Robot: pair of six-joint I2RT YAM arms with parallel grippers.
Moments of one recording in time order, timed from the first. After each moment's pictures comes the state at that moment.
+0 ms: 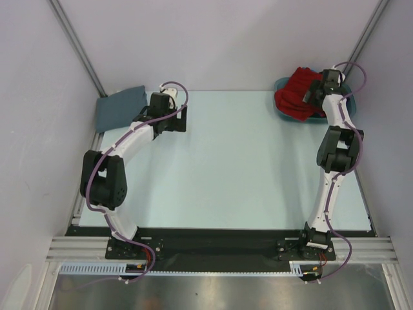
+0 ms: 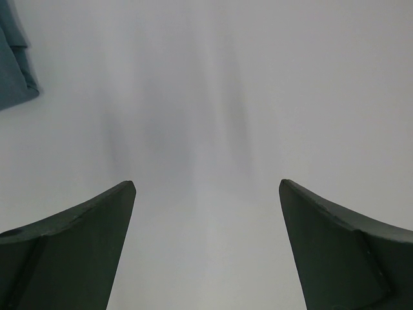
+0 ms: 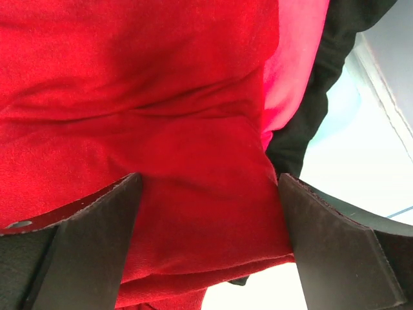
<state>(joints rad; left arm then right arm) -0.29 1.77 1.37 -0.30 -0.06 -0.10 -0.19 2.36 2.17 -0.55 0.18 0.28</state>
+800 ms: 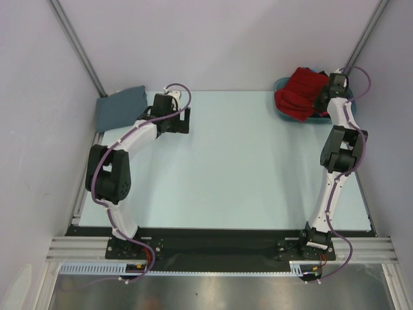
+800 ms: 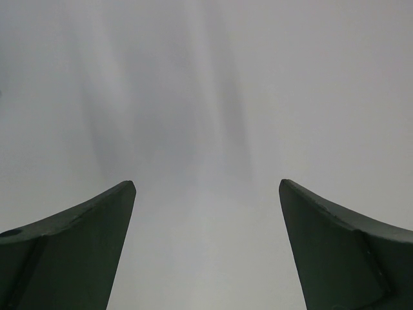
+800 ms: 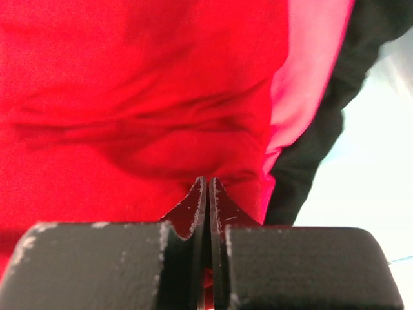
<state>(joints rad) -0.29 1.84 1.40 -0.30 0.01 -0.11 -0.23 2.37 2.14 -0.48 0.04 0.28</state>
